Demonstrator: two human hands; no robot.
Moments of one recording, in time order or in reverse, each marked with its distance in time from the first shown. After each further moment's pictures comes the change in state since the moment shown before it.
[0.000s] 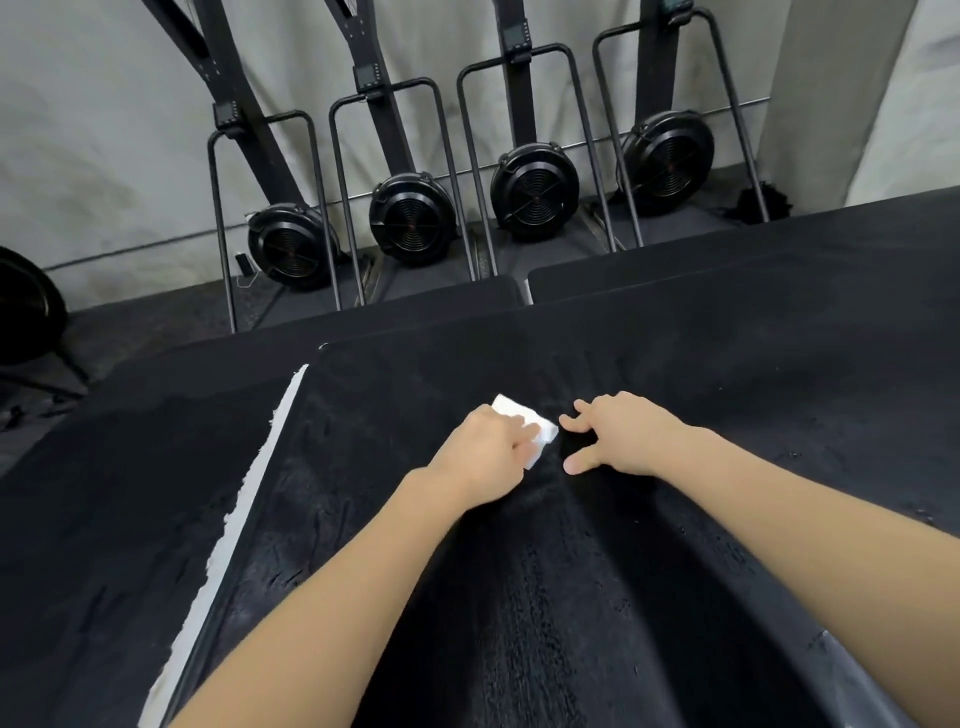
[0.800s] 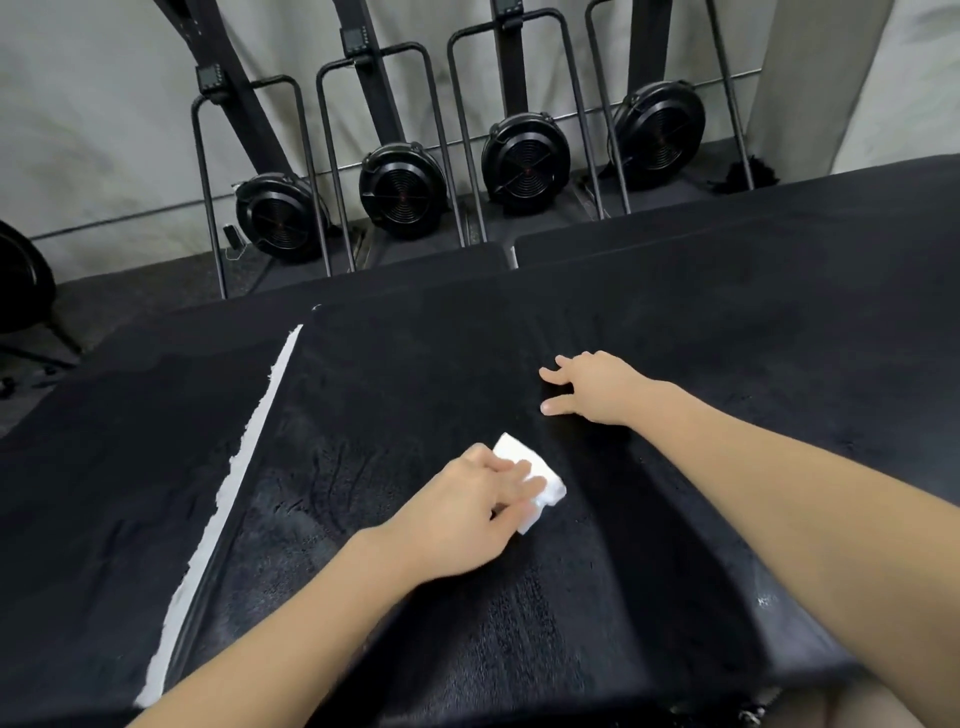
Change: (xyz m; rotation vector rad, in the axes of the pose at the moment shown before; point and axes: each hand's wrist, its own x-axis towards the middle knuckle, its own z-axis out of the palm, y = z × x) left_hand -0.117 0.038 0.035 -0.175 -0.032 0.086; right_hand -0.010 -0.001 0.012 -0.050 0.025 -0.018
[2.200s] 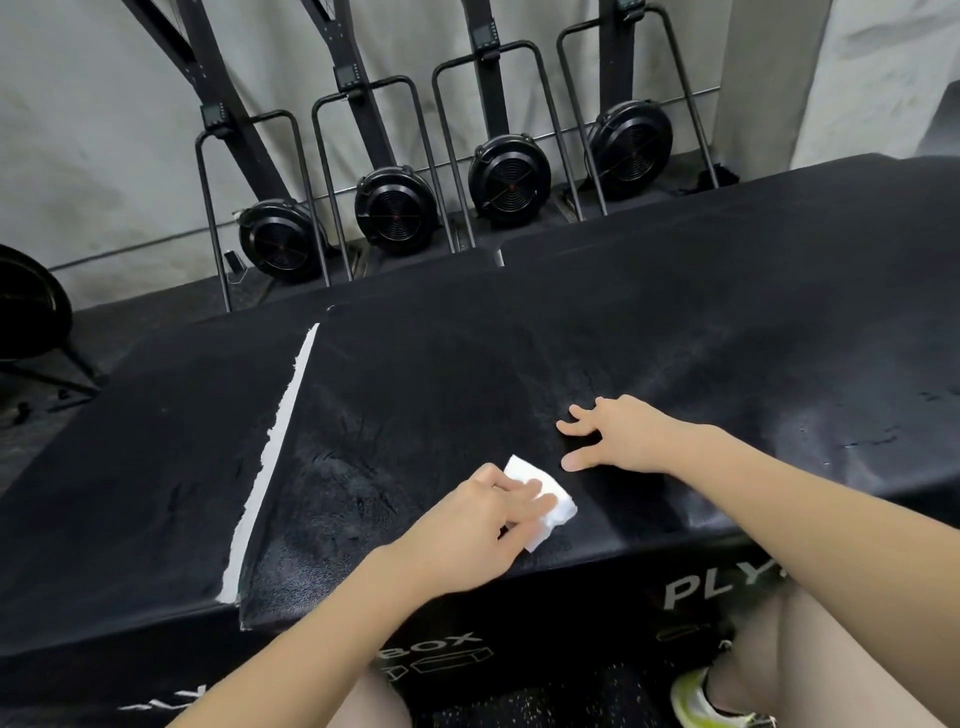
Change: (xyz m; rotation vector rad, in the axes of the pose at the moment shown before) left_hand -0.089 0.062 0.021 0.011 -0.057 0.079; right_hand -0.153 -0.014 0.047 0.227 -0.030 -0.031
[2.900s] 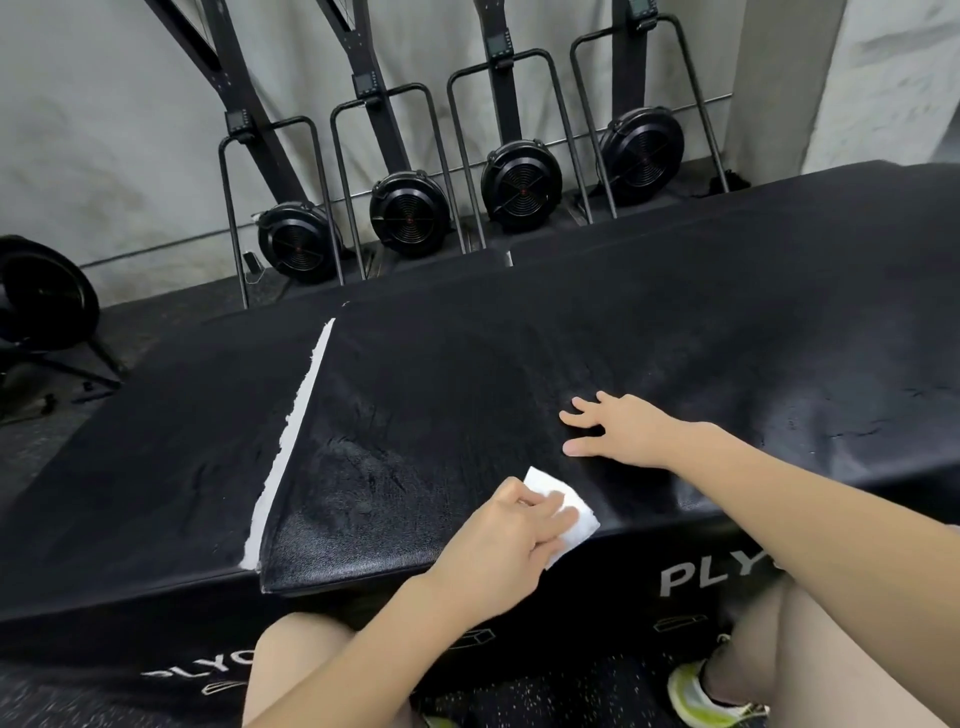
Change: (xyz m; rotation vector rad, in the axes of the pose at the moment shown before) left_hand -0.017 0.026 0.045 0.124 0.162 0.073; right_hand -0.012 0.002 0.012 -0.046 0.020 -0.019
